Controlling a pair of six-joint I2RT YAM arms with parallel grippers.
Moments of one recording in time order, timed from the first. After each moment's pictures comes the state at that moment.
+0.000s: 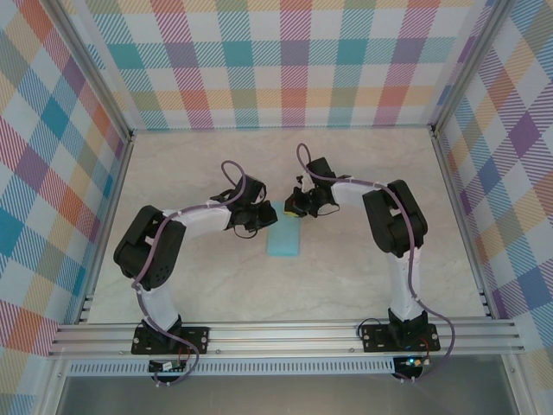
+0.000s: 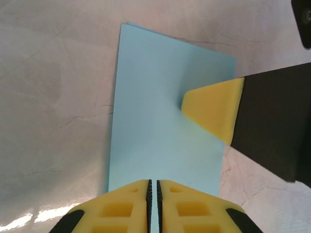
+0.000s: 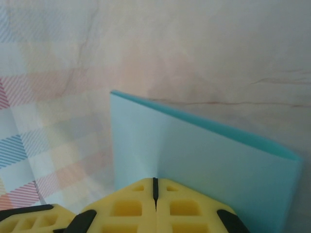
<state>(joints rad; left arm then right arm) -0.56 1.81 1.06 -0.20 0.23 -0.83 0.46 2.13 1.37 -0.28 -0.65 0.68</state>
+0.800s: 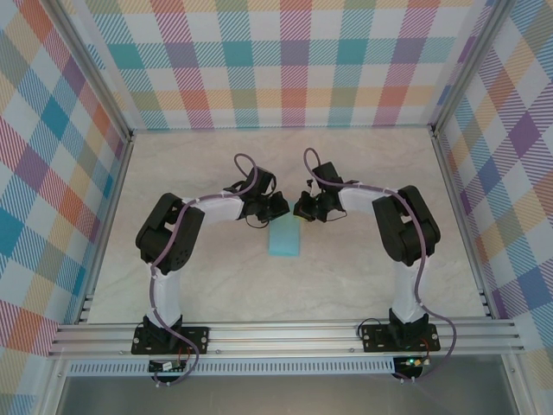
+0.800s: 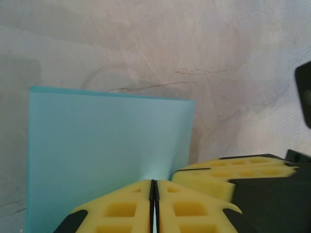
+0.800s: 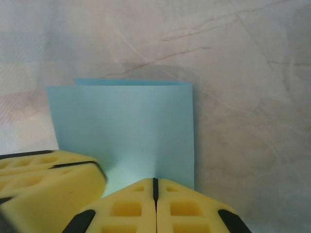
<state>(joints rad) -0.56 2.00 1.24 -0.14 0.32 -0.83 0.46 2.02 1.23 -0.28 -0.50 0.72</state>
